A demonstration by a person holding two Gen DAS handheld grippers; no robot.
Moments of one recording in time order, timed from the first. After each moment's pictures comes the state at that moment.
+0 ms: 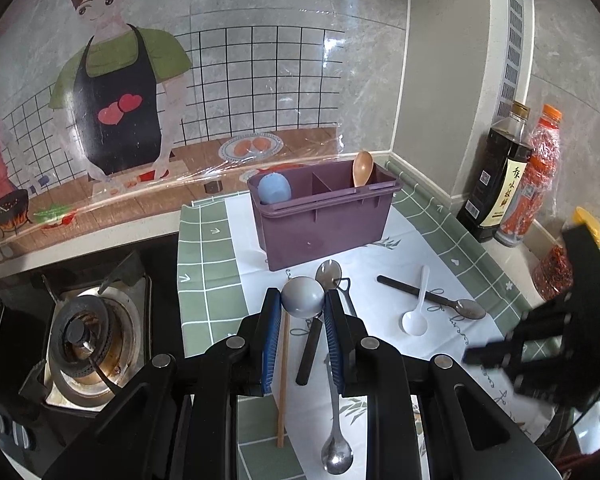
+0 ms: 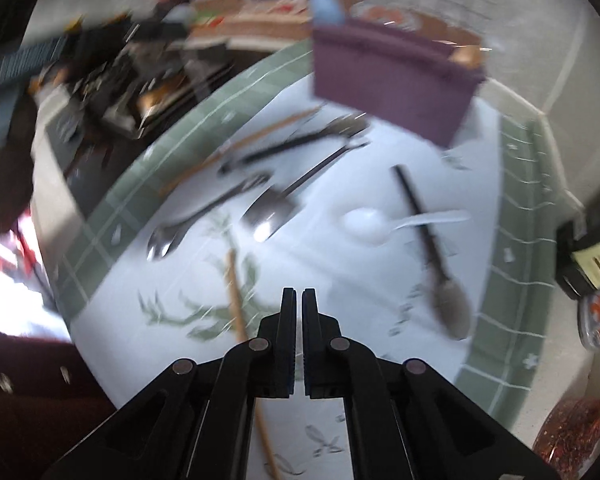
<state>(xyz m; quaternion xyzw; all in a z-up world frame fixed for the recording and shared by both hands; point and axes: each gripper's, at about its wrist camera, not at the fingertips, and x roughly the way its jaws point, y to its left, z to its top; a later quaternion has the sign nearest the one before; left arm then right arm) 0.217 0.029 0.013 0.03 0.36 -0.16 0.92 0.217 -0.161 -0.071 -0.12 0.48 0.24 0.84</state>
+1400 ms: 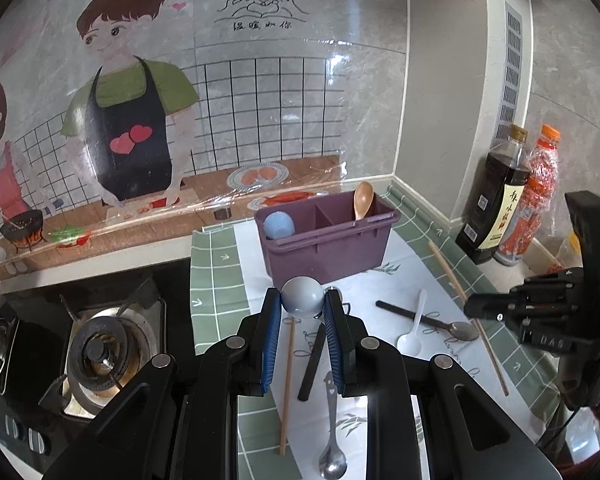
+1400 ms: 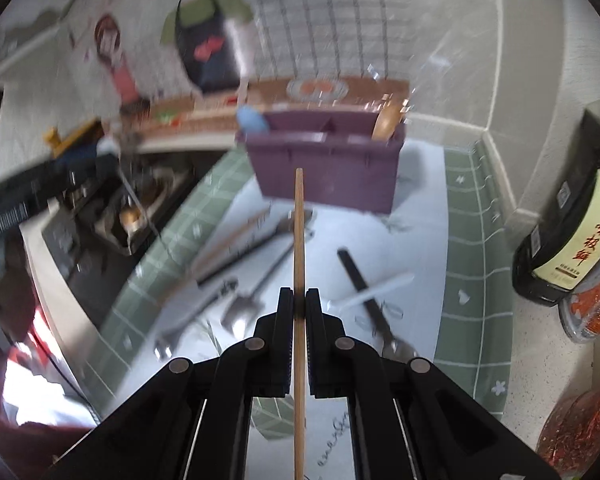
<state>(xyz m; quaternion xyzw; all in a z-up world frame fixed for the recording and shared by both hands) 0.211 0.023 0.049 0.04 0.33 -0.14 0.93 0.235 -0.187 -0.010 0.00 0.40 0.21 0.89</state>
